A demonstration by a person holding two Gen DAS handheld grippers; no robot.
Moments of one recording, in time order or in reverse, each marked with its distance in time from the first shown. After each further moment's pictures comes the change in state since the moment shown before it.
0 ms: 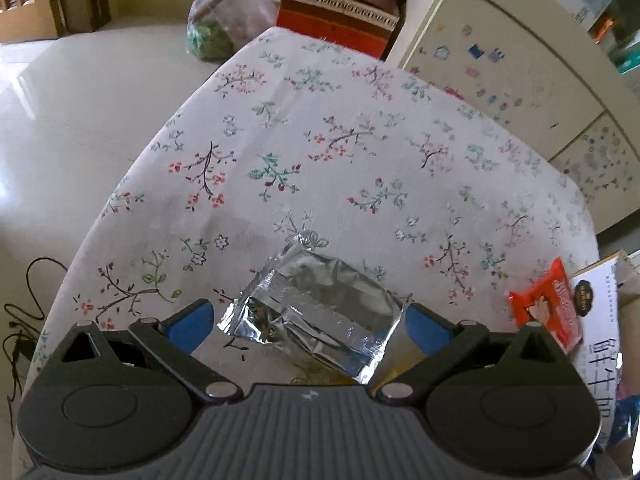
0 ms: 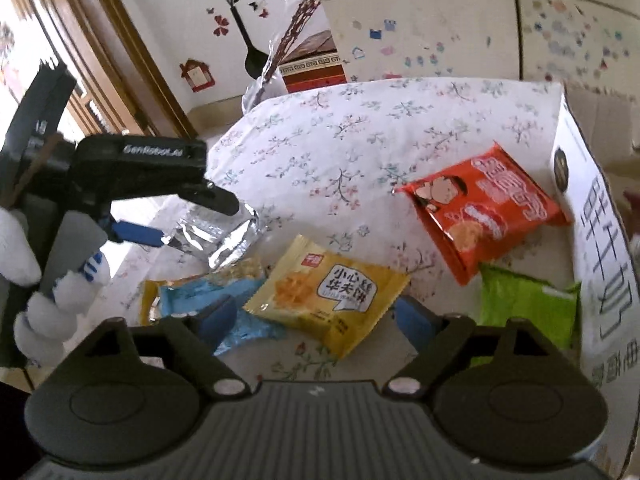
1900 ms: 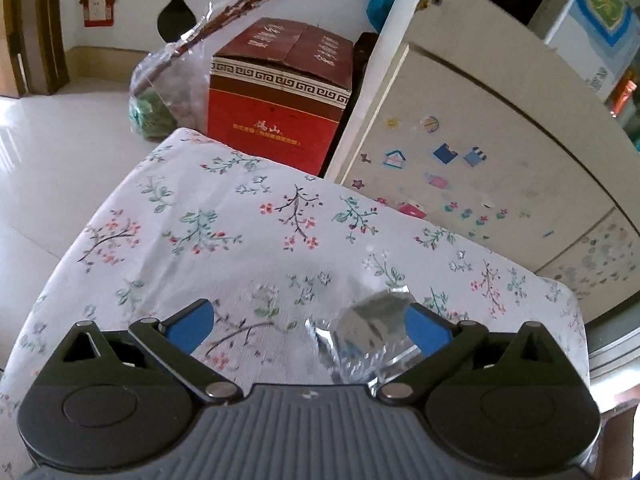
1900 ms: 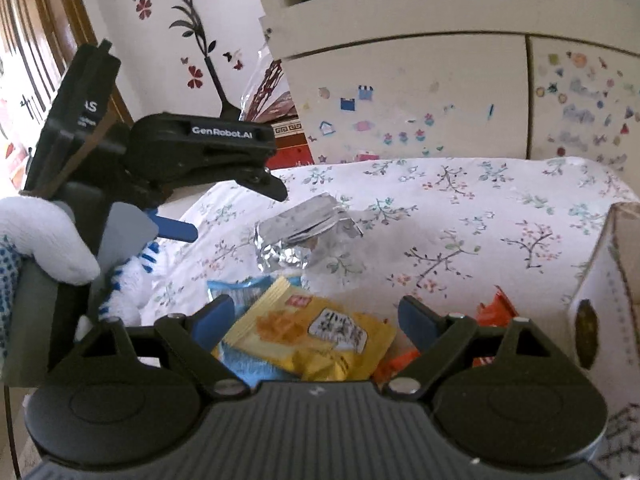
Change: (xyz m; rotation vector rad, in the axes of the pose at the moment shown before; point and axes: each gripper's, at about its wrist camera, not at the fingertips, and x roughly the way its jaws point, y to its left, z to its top) left arm 0.061 -0.071 0.116 0.033 -0.169 -0.069; right arm 0.057 -0.042 0.082 0.036 -0.159 -0.011
